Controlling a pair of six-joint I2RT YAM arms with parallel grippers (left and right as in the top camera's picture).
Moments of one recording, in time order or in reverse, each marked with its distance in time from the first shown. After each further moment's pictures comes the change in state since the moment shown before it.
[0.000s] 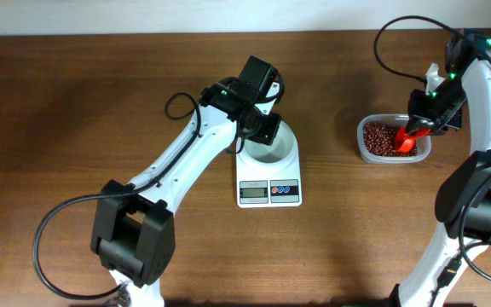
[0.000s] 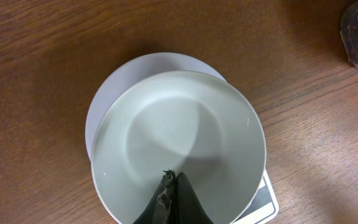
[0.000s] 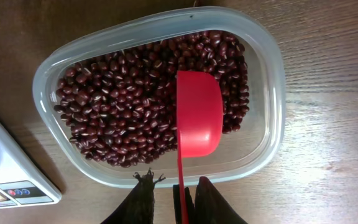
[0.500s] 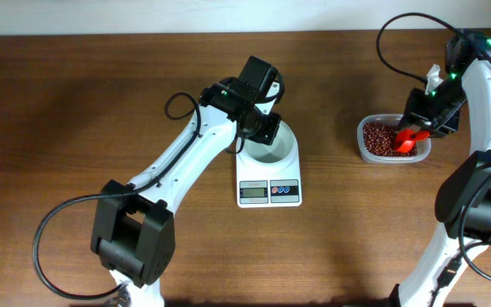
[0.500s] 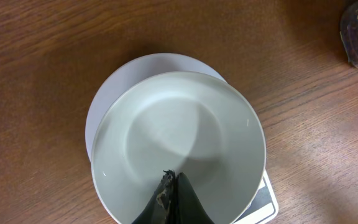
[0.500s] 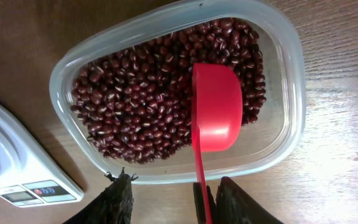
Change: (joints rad) left arm 0.000 0.000 0.000 0.002 0.000 0.000; right arm 0.000 0.000 0.000 -0.010 -0.046 0.081
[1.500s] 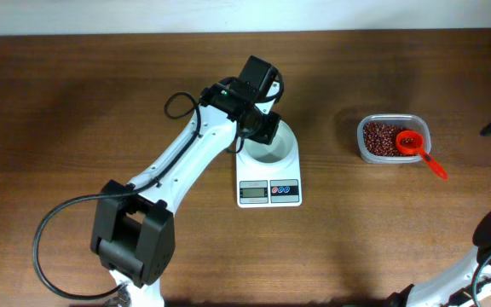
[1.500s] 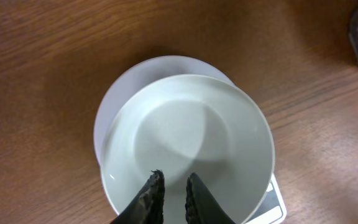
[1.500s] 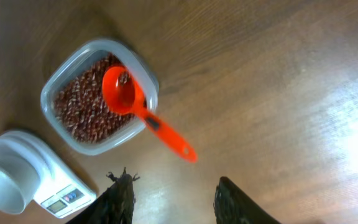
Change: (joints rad) left arm 0.000 0.000 0.000 0.003 -0.026 0.007; right arm -0.377 -0.160 0.078 -0.114 -0.077 -0.064
